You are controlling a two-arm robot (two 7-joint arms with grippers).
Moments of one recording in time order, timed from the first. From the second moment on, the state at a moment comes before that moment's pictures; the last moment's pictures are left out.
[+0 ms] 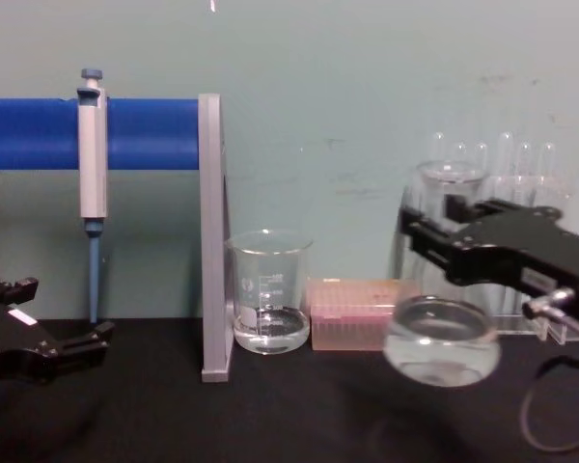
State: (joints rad) left arm -0.20 0.60 0.45 -1.41 -0.25 -0.12 0.03; right arm 0.14 0.26 -0.33 -1.61 0.15 -0.05 0.21
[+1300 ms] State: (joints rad) left arm -0.20 0.60 0.45 -1.41 -0.25 -0.12 0.03; right arm 0.15 0.23 -0.30 -1.60 0.11 -0.03 0.31
